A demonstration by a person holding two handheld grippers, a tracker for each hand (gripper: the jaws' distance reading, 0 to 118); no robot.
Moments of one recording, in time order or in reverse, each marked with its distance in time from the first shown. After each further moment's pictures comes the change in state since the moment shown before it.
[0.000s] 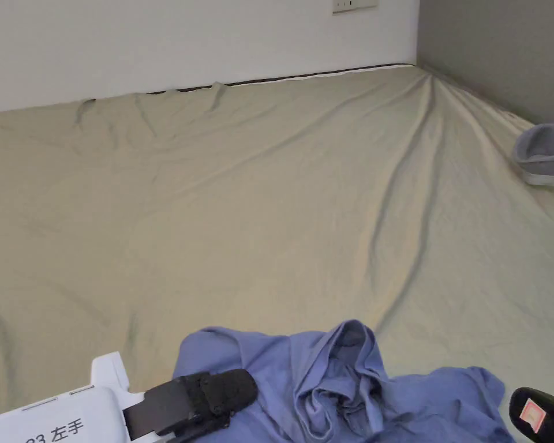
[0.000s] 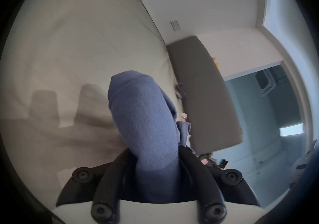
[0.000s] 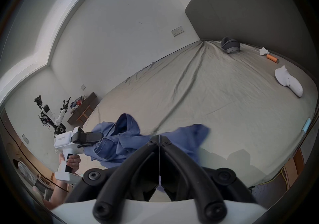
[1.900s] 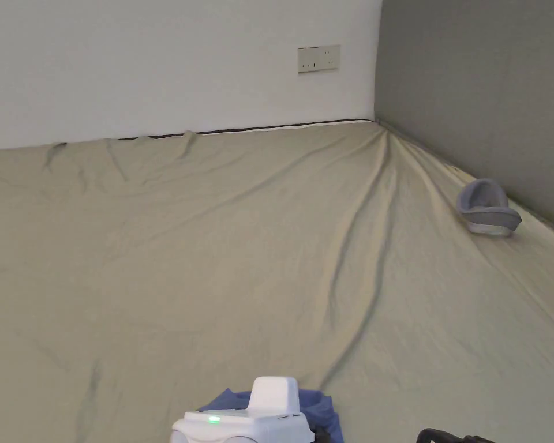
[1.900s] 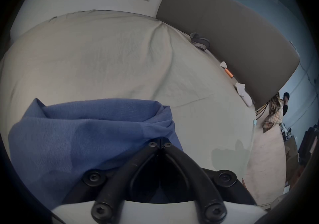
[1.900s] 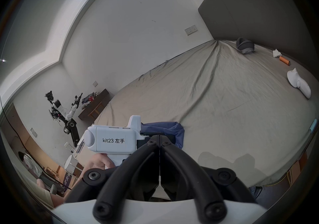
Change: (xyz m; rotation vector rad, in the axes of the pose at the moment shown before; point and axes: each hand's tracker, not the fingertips) left arm 0.061 -0.075 -0.176 -0.208 0.422 -0.616; right arm -0.032 -0.005 0.009 -0.011 0.111 0.030
